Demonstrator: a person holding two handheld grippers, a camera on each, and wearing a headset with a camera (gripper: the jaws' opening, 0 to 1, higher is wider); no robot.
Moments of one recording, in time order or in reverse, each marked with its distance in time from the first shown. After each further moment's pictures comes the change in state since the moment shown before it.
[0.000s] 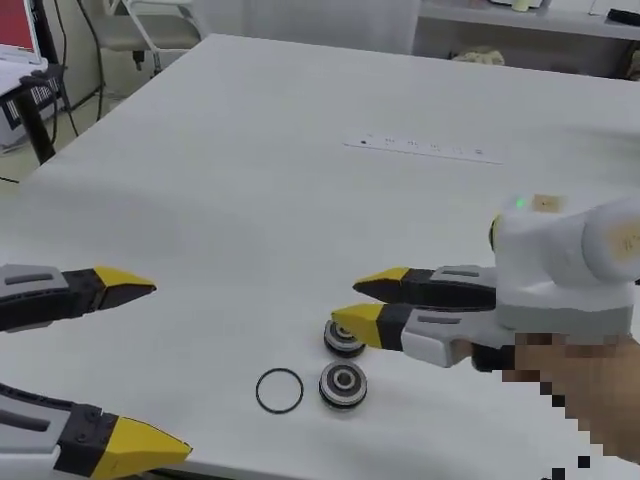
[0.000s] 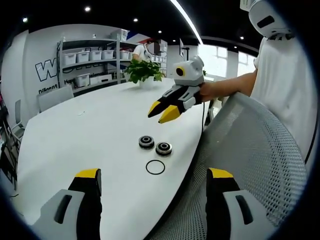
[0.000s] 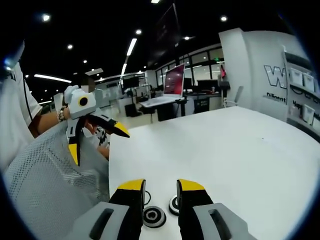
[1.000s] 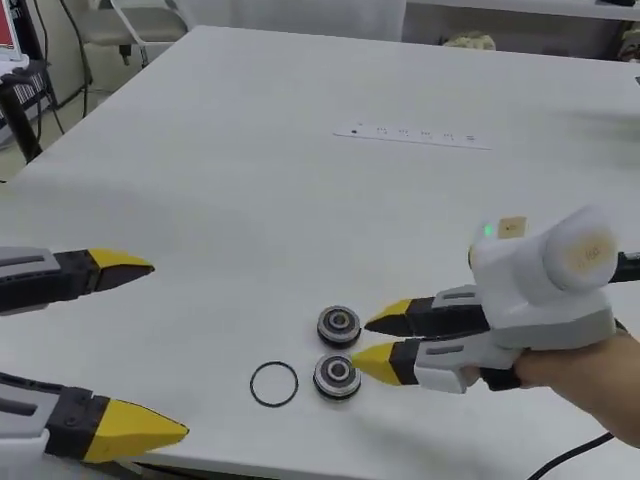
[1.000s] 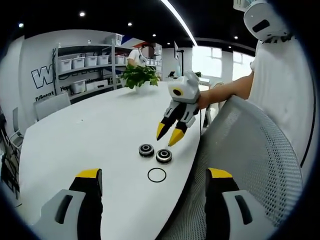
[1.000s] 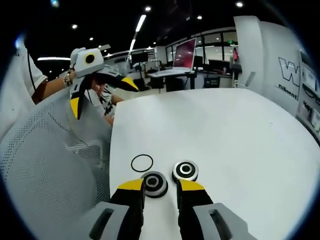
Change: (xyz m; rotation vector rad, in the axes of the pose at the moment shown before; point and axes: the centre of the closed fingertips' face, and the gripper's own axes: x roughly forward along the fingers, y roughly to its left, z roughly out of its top) left arm 0.000 0.005 0.020 0.054 -0.026 -0.027; right arm 0.002 0.007 -0.060 -0.054 0.228 0.082
